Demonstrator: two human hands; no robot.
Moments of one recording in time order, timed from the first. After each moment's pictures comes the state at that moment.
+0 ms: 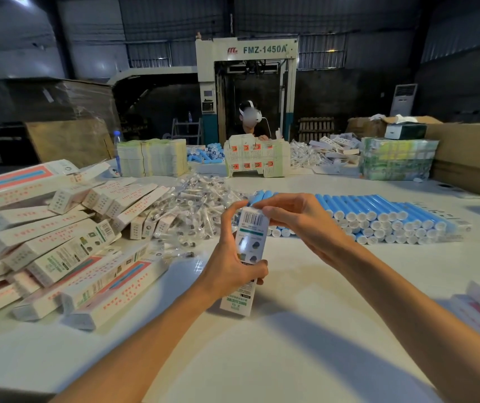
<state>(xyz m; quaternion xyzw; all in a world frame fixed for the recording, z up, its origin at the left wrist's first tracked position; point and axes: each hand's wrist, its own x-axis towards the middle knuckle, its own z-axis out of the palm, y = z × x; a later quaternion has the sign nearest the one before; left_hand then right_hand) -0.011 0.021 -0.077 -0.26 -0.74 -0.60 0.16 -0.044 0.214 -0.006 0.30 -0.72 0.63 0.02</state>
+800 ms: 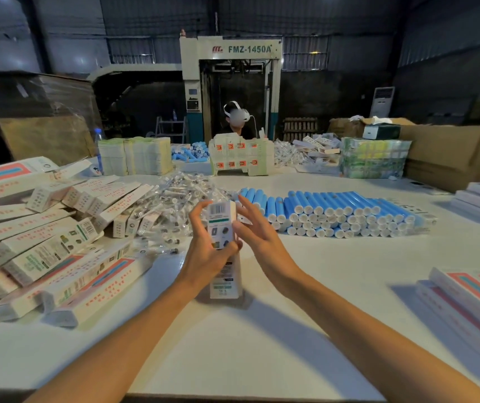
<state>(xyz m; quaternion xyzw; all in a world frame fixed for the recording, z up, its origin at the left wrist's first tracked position) -0.015 0.018 -0.085 -0.21 -0.74 -0.60 0.23 -0.005 0.174 -0.053 0.25 -0.68 0.69 0.03</state>
